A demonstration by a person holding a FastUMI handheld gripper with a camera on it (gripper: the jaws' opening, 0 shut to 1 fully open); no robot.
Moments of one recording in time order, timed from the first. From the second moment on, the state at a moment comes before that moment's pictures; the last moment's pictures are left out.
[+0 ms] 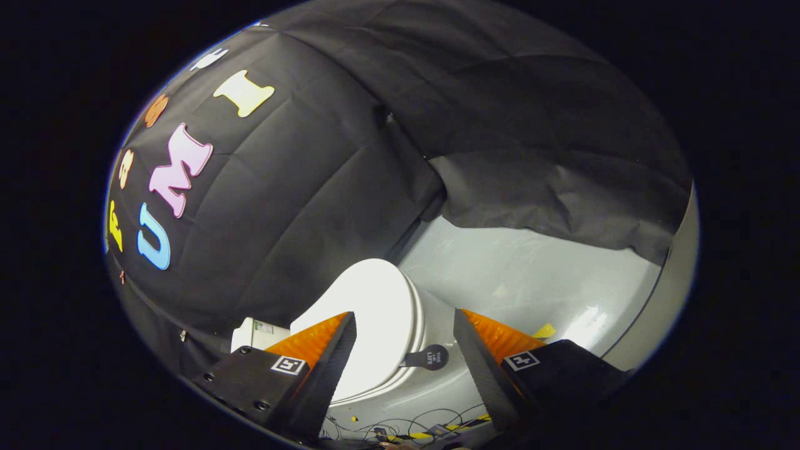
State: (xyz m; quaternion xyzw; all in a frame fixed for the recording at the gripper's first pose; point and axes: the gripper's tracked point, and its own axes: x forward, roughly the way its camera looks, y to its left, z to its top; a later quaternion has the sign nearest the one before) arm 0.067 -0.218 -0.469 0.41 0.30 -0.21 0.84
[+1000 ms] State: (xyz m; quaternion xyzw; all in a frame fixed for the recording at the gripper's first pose) arm 0.063 -0.184 -0.596 0.53 0.38 -0.18 0.74
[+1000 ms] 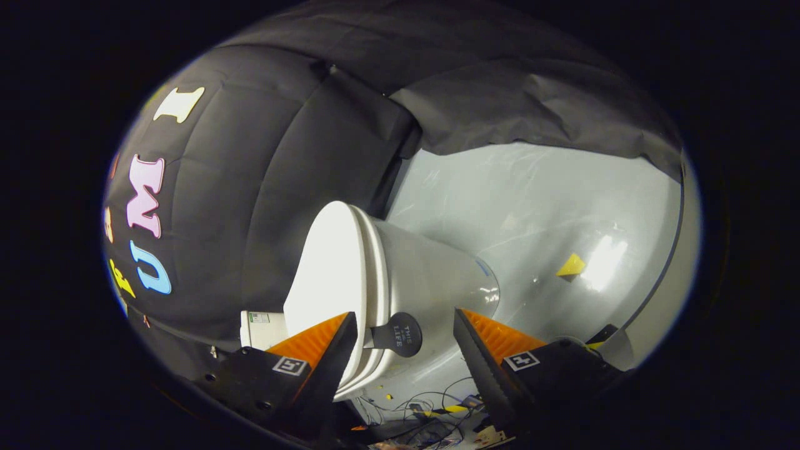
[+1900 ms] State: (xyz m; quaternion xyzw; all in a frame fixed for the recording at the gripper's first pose) arm 0.080 -0.163 -0.616 0.63 0.35 -0.13 0.68
